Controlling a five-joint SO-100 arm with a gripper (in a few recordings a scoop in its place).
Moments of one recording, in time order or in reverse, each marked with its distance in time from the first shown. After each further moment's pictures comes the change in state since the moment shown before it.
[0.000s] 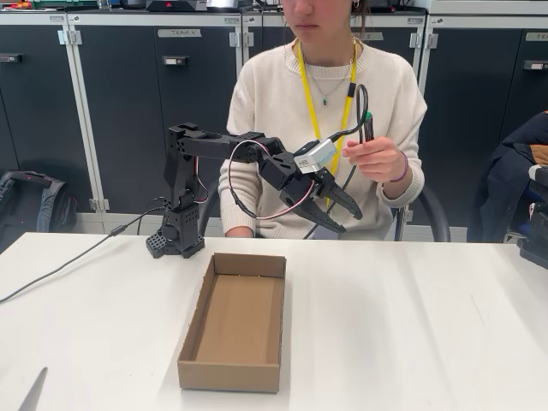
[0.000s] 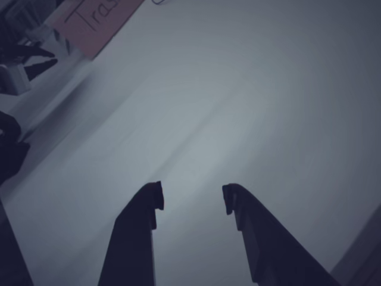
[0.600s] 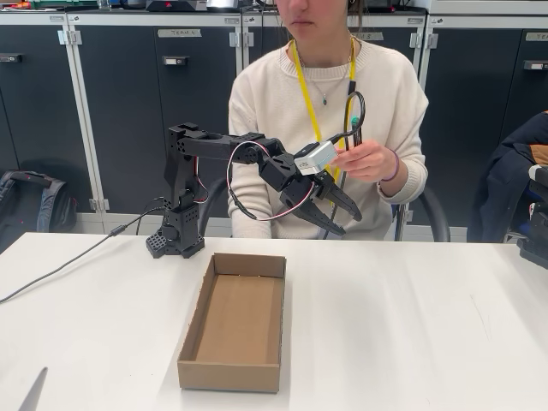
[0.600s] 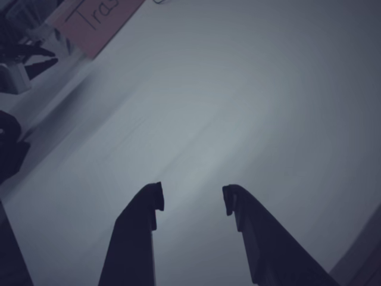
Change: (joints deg) arm 0.1 0.0 0.4 0.0 0.0
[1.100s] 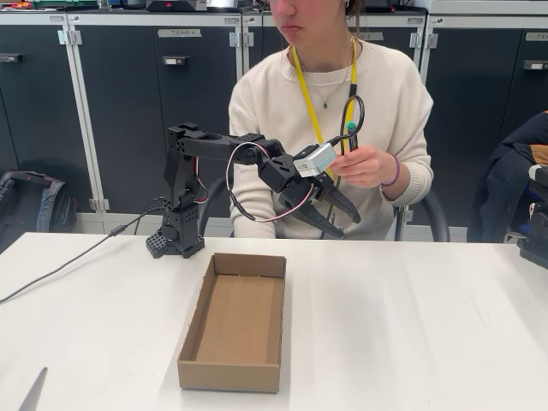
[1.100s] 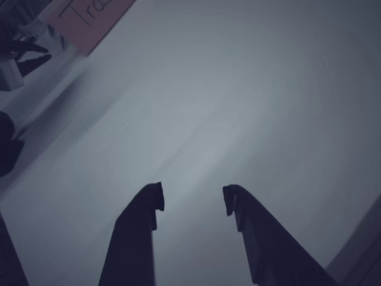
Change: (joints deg) arm 0.4 0.0 1.6 0.0 0.0
